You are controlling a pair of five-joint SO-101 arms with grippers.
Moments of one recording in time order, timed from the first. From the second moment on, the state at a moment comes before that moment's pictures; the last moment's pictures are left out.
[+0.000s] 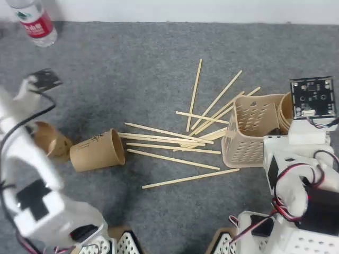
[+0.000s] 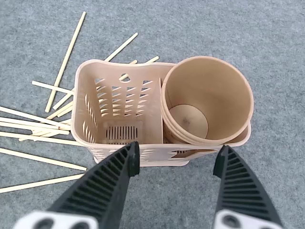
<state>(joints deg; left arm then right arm) -43.5 5.1 -7.6 98.4 -76.8 7.1 -55.6 9.5 97.8 13.1</state>
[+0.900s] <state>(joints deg) -47.6 8.4 5.8 73.4 -59.5 7.1 -55.6 9.5 98.5 13.1</state>
